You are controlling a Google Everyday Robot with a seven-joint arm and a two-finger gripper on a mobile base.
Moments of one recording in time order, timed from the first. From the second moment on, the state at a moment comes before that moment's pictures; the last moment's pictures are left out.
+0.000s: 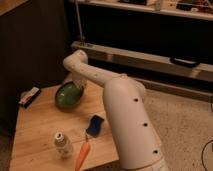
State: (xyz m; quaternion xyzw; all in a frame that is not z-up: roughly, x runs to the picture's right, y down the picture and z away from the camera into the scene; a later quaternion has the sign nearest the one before) arm -0.123 -0.018 0.951 -0.15 -0.21 -0.79 0.56
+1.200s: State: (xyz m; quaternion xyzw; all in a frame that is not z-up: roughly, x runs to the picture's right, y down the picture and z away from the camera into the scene) arm -0.047 0.129 0.800 -0.18 -0.21 -0.82 0.50
